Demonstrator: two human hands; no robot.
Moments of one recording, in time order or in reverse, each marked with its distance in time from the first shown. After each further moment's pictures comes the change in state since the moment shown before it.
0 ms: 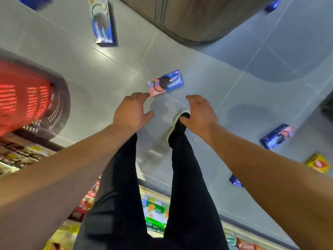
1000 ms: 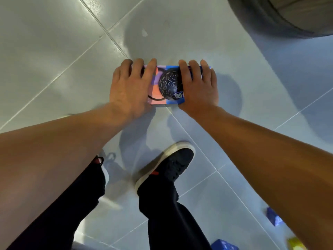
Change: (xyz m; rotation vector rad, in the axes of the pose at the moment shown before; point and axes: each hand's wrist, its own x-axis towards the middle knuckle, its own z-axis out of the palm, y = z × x) left_hand 0.322 -0.153 0.321 0.179 0.258 -0.099; right_hand 0.423 0.106 0.227 -0.646 0.257 -0.312
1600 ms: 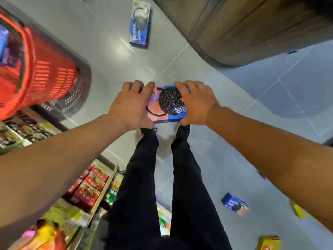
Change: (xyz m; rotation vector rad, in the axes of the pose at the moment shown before) left_hand -0.245 -0.002 -0.459 -0.040 -0.230 0.072; right_hand -0.240 -0.063 -0.438 0.183 -0.202 -0.192
